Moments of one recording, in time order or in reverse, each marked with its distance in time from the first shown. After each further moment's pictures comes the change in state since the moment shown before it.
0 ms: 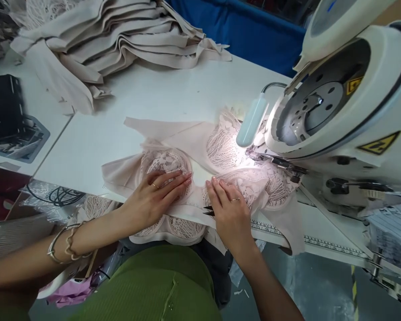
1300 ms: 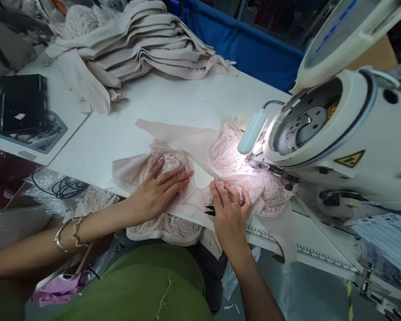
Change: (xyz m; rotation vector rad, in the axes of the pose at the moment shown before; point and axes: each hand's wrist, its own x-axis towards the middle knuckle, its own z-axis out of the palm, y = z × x) left_hand -0.001 -0.005 0.008 -0.105 0.067 -0.035; right_hand -0.001 -0.003 0.005 0.051 0.041 0.140
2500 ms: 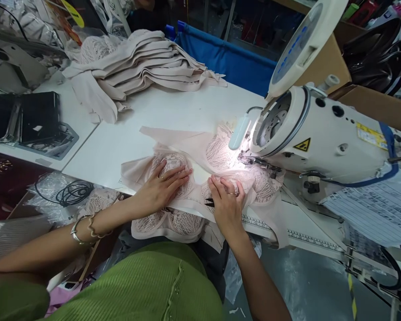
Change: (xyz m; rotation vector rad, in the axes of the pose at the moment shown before) left_hand 0.000 -0.003 -0.003 0.018 0.008 0.018; right_hand -0.001 0.003 0.000 -0.018 -0.031 -0.008
